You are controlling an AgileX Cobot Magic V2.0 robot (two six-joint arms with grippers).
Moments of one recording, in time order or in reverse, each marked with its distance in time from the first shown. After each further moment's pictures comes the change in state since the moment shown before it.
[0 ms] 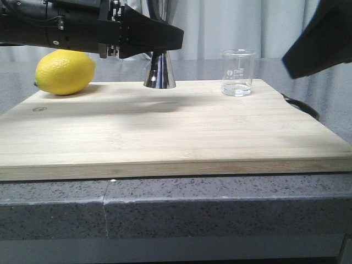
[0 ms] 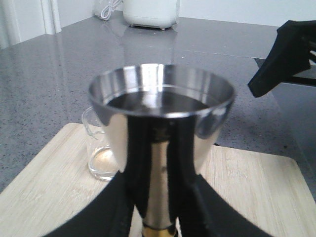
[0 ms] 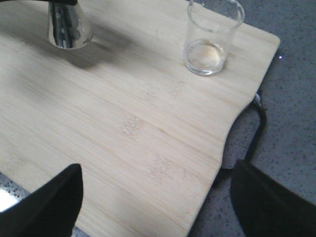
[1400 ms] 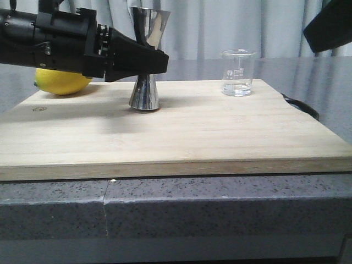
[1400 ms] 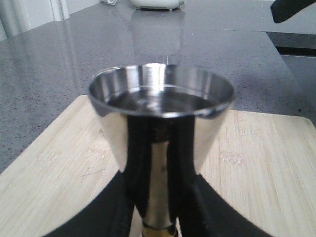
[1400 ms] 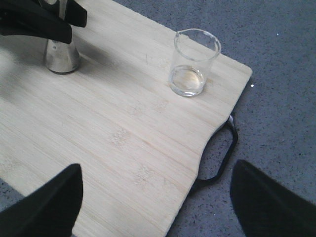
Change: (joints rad) left arm 0.043 0.019 0.067 0.007 -0.002 0.137; right arm 0.000 -0.085 0.000 -0.077 0.004 0.000
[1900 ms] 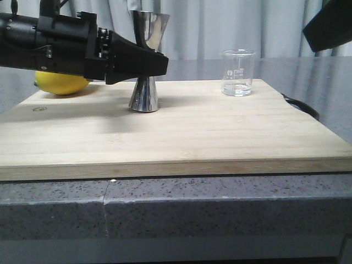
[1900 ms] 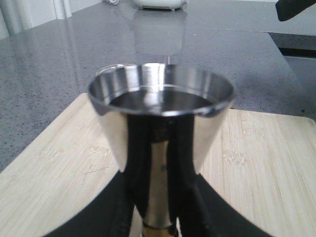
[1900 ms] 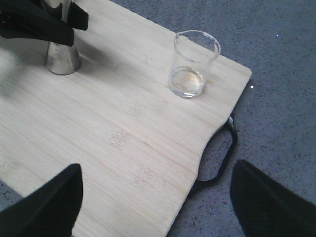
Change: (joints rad) left arm 0.000 0.009 0.000 -0.009 0.002 0.002; right arm 0.000 0.000 0.000 0.000 -0.005 0.000
